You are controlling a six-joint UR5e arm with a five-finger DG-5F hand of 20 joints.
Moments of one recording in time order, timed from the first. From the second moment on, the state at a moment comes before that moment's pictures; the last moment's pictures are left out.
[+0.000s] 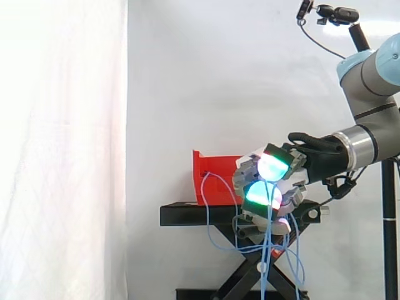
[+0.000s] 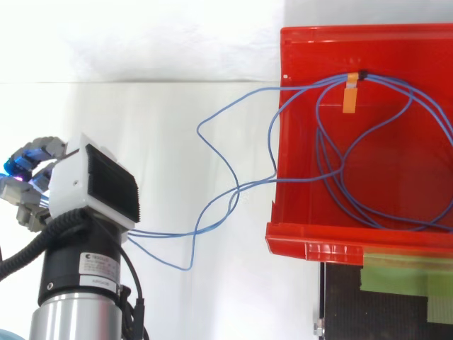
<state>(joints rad) -0.02 -2.25 -1.08 -3.26 -1.78 -0.36</state>
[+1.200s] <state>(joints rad) -0.02 -2.25 -1.08 -3.26 -1.78 -0.35</state>
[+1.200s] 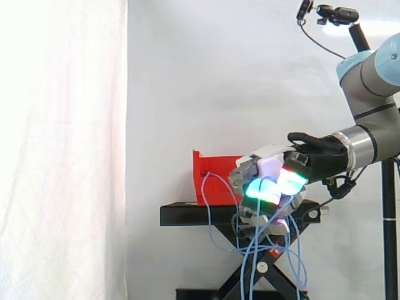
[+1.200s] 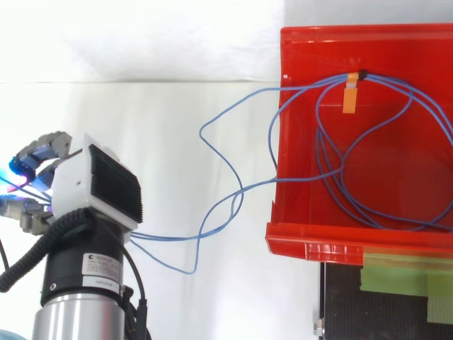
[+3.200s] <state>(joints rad) -0.02 -2.25 -1.08 -3.26 -1.78 -0.35</state>
